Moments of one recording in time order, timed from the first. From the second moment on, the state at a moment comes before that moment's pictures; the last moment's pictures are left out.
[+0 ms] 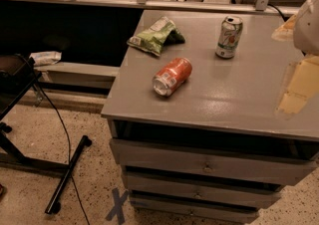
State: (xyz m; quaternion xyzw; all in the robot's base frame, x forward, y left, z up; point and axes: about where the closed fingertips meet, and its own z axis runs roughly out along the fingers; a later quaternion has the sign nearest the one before) arm 0.438 -0.216 0.977 -0.60 0.78 -0.04 0.16
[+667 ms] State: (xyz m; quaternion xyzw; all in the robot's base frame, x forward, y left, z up) arm 0.456 -0.222 0.984 -0.60 0.78 -0.05 0.18
